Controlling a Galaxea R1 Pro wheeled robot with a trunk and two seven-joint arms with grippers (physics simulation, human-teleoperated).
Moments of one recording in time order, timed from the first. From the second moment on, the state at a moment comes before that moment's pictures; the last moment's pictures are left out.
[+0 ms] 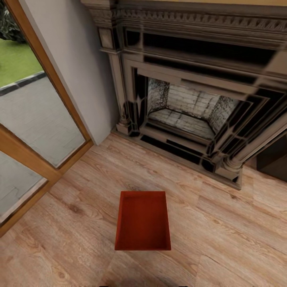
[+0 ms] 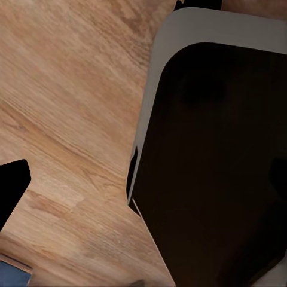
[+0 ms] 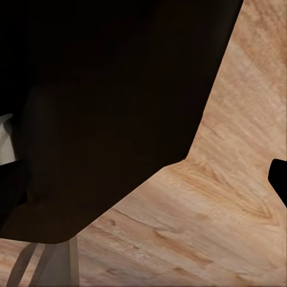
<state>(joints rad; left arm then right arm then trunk) -0.39 0.05 0.04 0.00 0.17 0.06 0.09 -0.23 0.00 0.62 0.03 -0.42 -0.10 0.04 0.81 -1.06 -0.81</state>
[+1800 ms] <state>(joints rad) -0.42 -0.03 0.04 -0.56 0.15 0.45 0.09 -0.49 -0.01 0.61 -0.35 -0.43 0.12 -0.23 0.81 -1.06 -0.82</state>
